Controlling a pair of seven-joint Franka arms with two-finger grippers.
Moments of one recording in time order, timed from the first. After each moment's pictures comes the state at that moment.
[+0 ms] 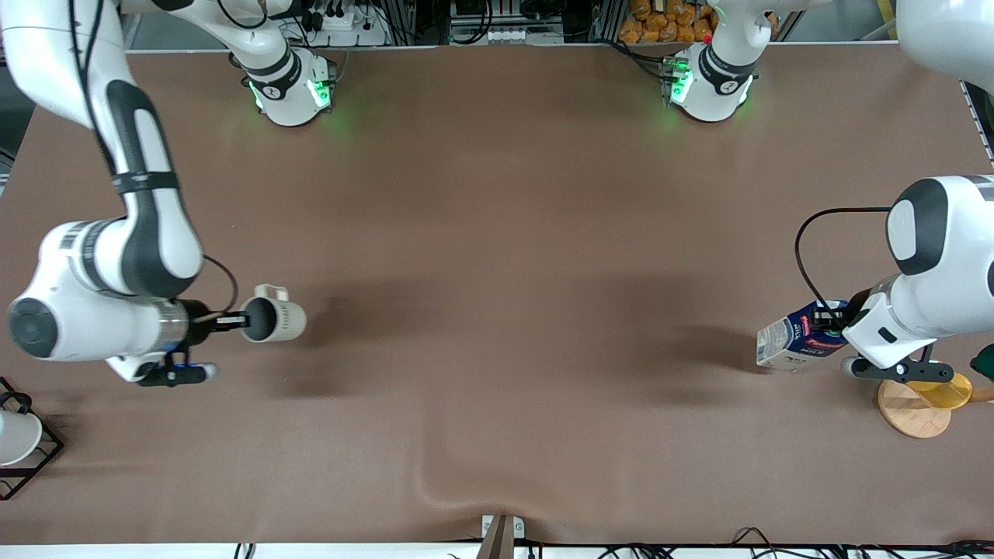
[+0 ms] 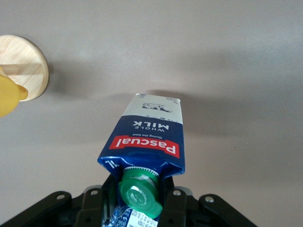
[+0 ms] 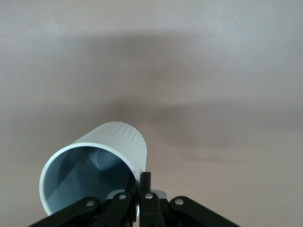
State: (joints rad) left arm 0.00 0.44 -0.01 -1.49 0.09 1.82 0.04; right arm 0.10 0.54 -0.03 -1.50 0.18 1.77 0.01
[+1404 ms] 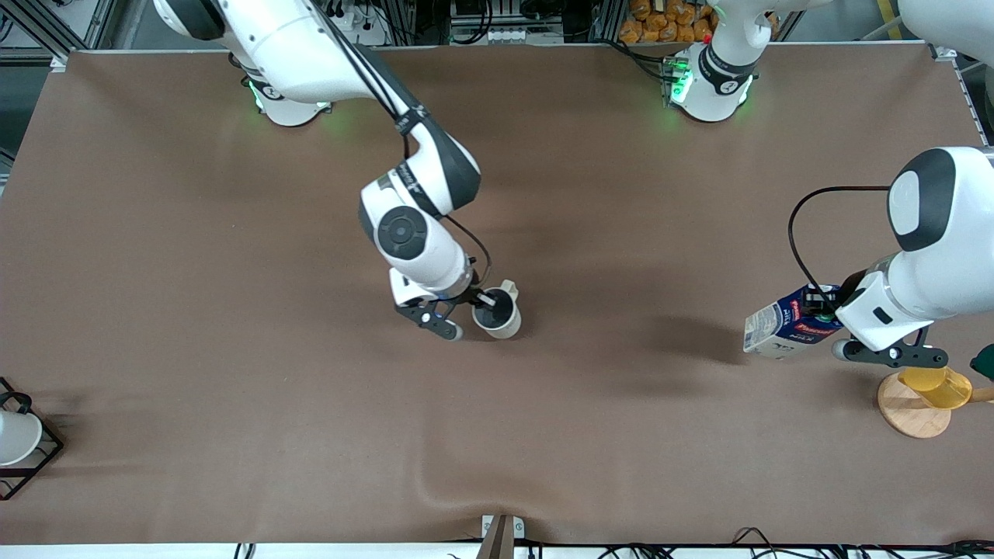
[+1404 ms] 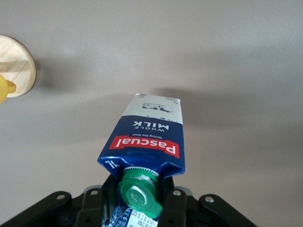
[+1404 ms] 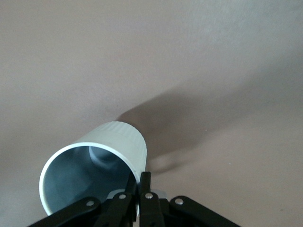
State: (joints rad) left arm 0.00 0.38 -0.06 -1.49 0.07 1.75 0.04; right arm 0.68 0.72 -0.02 -1.43 0.26 2.24 1.03
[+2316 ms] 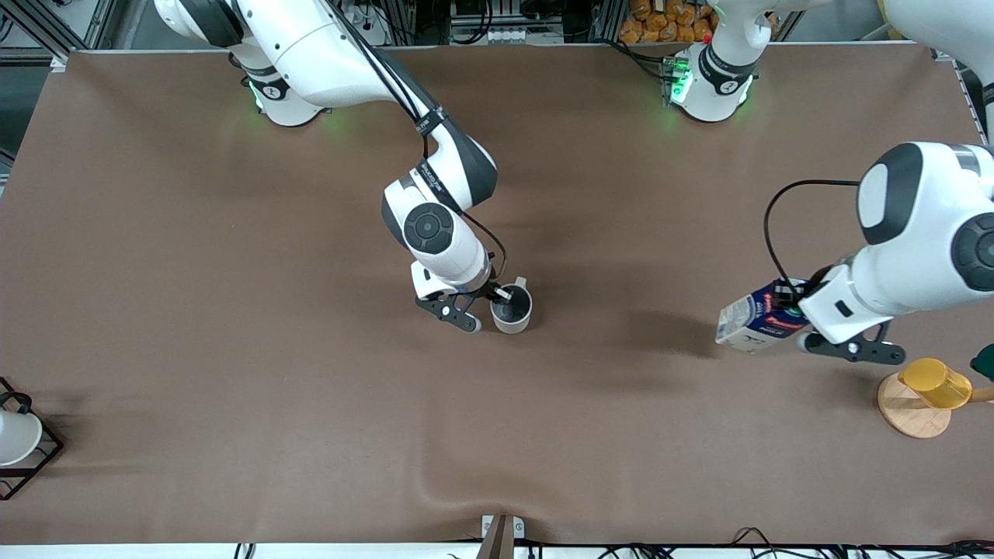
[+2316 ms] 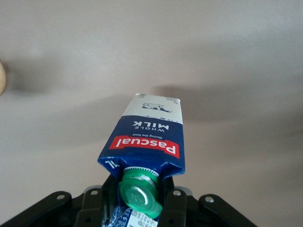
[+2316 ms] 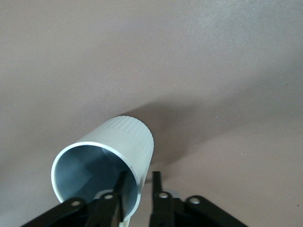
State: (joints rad) left arm 0.00 0.38 -0.15 -1.49 0.07 1.71 0.01; right arm 0.71 0.74 -0.03 -1.42 0.26 2.26 1.05
